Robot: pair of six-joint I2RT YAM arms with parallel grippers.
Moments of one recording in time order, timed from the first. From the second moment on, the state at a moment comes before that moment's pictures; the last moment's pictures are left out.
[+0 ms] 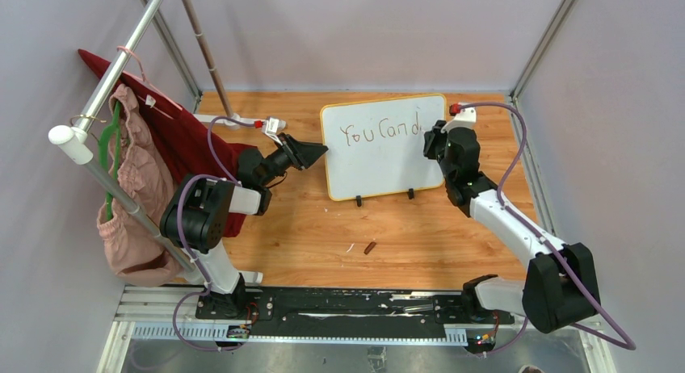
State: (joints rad) left arm -0.23 1.74 0.60 1.32 0.63 -0.83; right arm 0.33 1.23 0.79 0.25 0.23 0.24
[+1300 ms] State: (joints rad) left arm -0.23 1.74 0.60 1.32 0.63 -0.84; right arm 0.32 1.25 0.84 0.21 0.26 0.22
